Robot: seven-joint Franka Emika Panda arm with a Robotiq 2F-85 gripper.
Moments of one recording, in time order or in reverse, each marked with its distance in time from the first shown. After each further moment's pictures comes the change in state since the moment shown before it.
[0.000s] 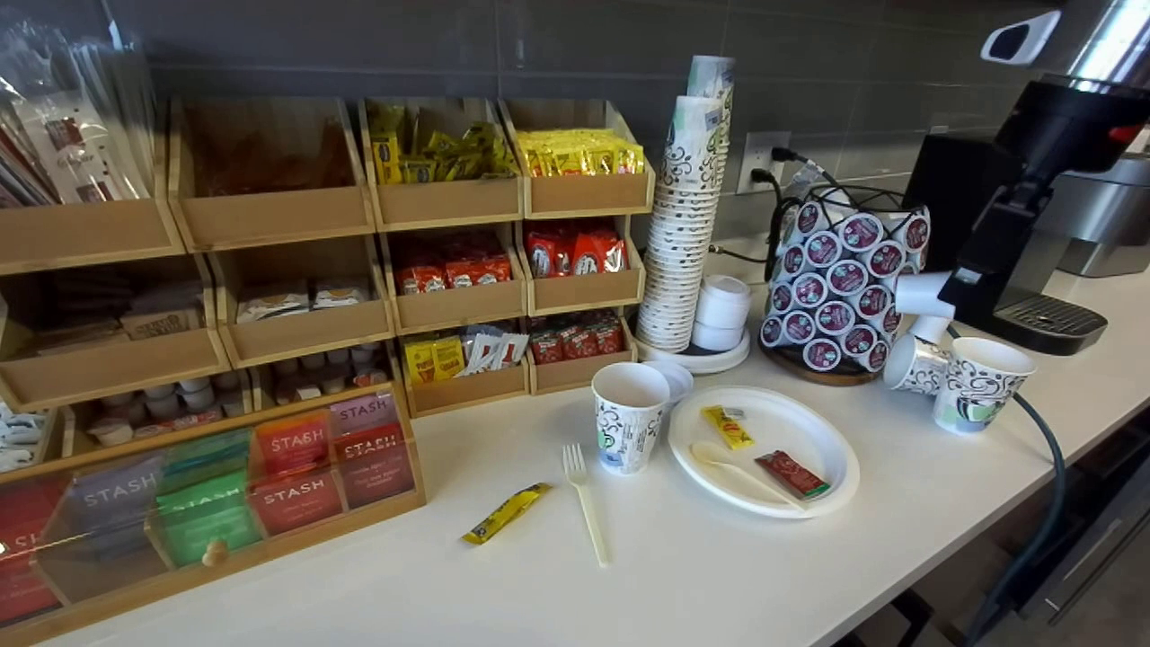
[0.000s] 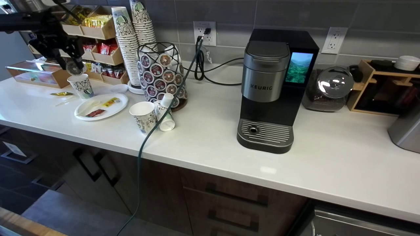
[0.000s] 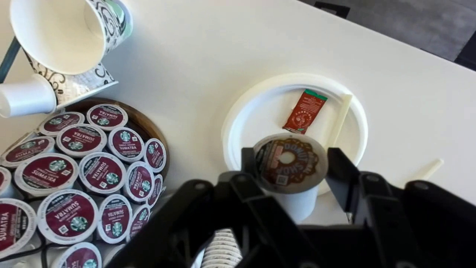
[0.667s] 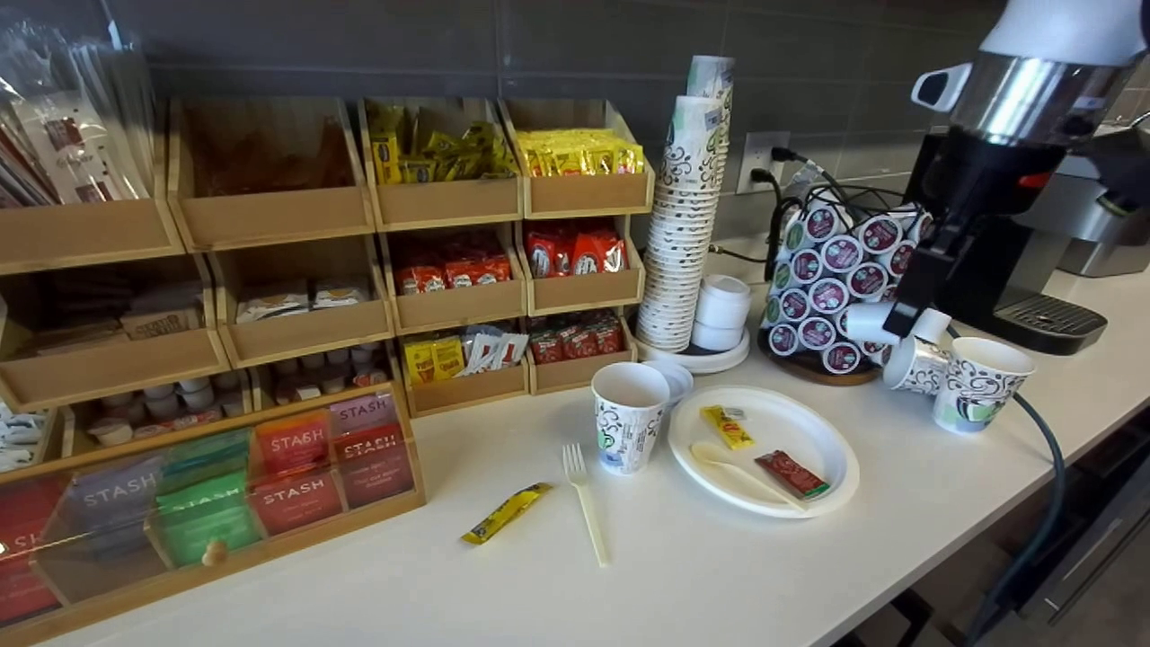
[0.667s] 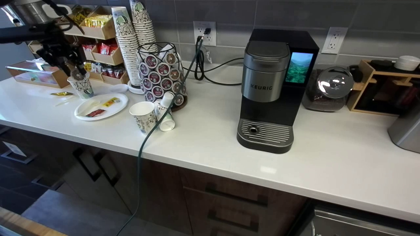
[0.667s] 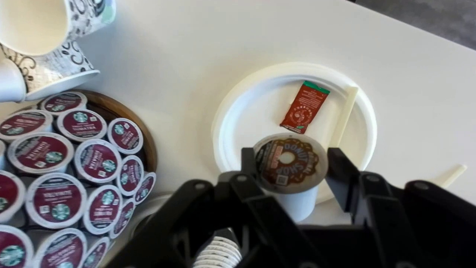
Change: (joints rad) arm 0.013 0.141 0.076 0.044 -0.094 0.078 0.161
